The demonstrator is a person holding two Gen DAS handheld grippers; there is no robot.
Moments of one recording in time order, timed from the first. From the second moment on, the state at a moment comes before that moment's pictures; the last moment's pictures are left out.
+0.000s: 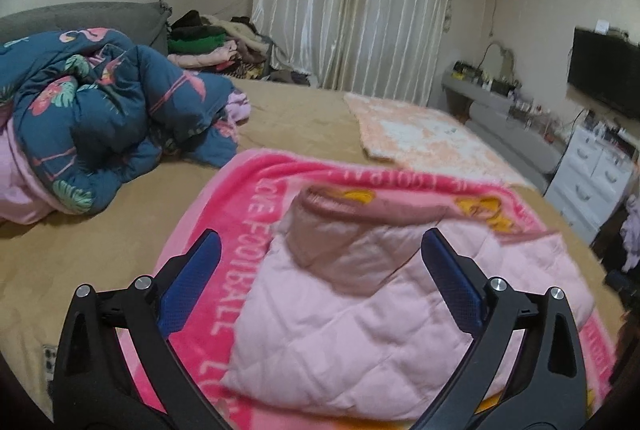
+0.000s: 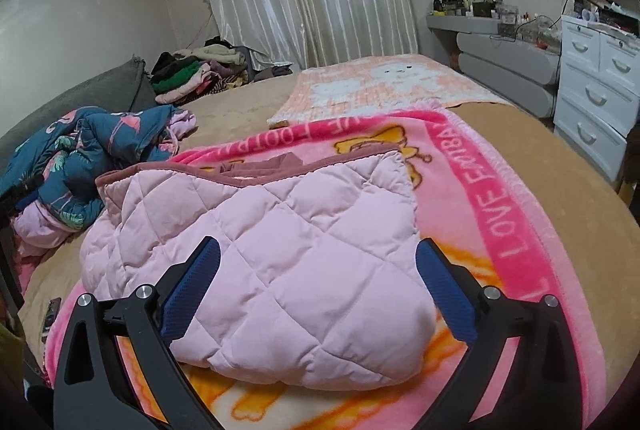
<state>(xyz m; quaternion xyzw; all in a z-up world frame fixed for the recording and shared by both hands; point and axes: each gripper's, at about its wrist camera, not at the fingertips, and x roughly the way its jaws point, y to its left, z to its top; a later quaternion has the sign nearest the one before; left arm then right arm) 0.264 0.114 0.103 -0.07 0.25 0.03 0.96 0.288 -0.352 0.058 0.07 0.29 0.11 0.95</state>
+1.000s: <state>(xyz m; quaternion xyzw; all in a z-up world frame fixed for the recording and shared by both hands) 0.296 0.151 -0.043 -0.12 0.41 -0.04 0.90 0.310 -0.362 -0.021 0.05 0.36 0.09 0.93</state>
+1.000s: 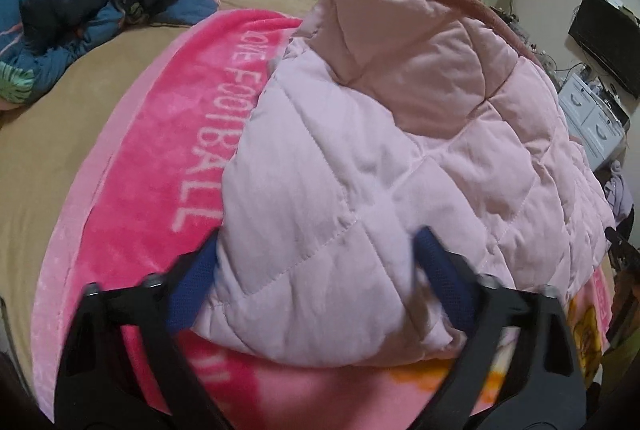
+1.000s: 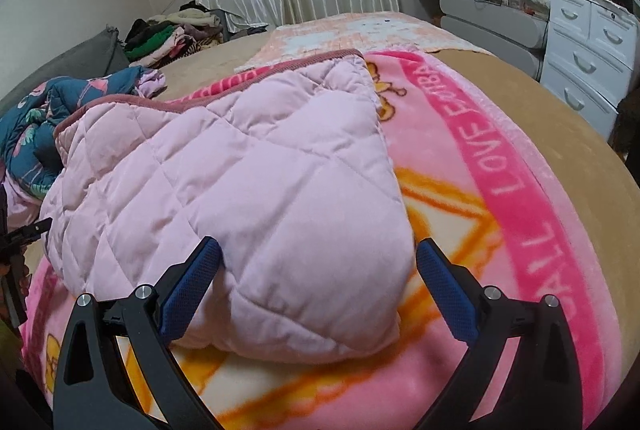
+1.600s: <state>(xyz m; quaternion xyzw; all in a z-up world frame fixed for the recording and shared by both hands) 0.322 0.132 0.027 -0.06 0.33 0.01 0.94 0.361 -0.333 0.052 0.01 0.28 0.10 0.96</state>
